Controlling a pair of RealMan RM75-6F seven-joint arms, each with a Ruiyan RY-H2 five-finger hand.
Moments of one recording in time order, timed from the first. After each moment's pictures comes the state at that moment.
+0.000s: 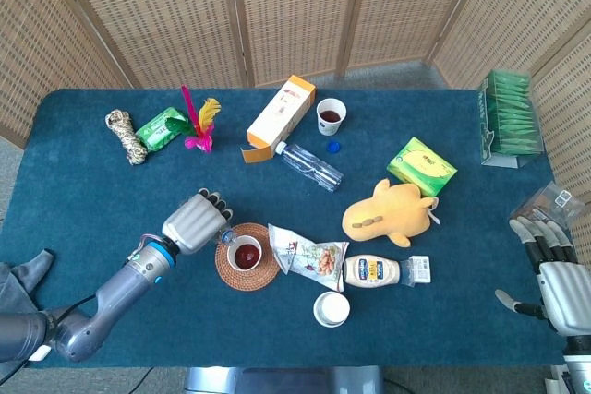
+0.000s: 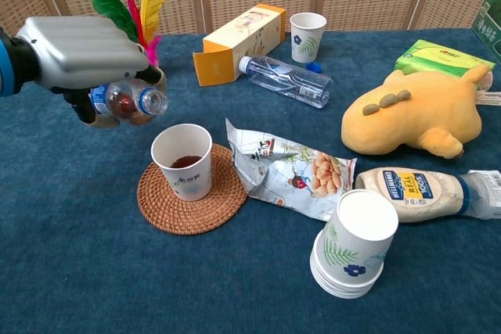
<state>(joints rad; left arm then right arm) -0.93 -1.28 0.06 -1.77 1.07 0.98 0.84 0.06 -0.94 0.03 -1.81 -1.55 1.47 0.08</state>
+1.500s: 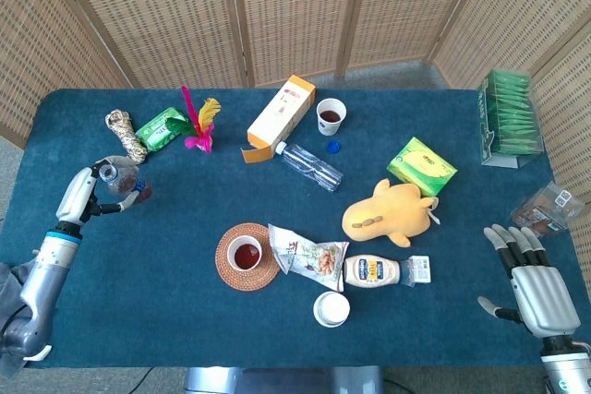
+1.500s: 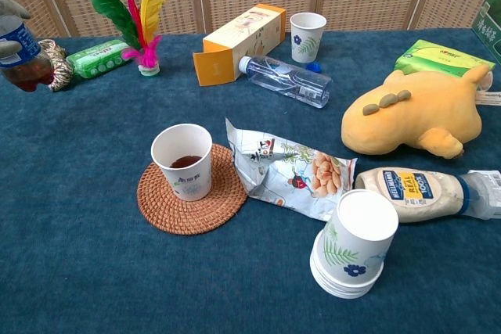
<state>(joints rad) -0.51 -1.41 -0.12 -1.17 1.34 1.16 -0.81 0.08 -0.98 0.01 -1.83 -1.56 1.42 -0.05</state>
